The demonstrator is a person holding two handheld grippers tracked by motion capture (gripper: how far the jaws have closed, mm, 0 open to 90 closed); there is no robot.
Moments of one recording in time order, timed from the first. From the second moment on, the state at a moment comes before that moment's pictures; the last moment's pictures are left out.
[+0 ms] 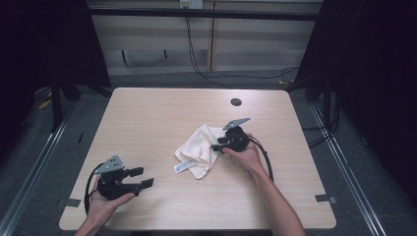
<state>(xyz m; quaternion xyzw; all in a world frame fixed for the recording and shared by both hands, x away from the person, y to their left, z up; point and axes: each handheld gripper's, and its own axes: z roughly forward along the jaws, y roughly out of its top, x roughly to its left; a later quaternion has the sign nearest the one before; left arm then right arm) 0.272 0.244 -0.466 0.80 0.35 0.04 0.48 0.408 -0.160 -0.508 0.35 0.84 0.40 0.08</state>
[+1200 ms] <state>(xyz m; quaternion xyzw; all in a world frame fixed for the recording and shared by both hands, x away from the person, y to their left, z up) 0.271 0.238 -0.466 0.82 0.32 0.04 0.47 0.345 -0.154 -0.503 0.32 0.86 0.38 0.03</state>
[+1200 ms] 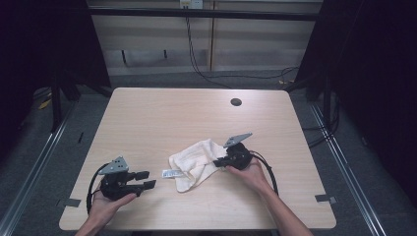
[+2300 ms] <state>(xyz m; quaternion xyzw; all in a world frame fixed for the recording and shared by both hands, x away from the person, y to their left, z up) 0.277 0.183 -0.448 0.86 0.24 0.04 0.45 0.278 -0.186 -0.461 0.28 0.87 0.41 0.05</state>
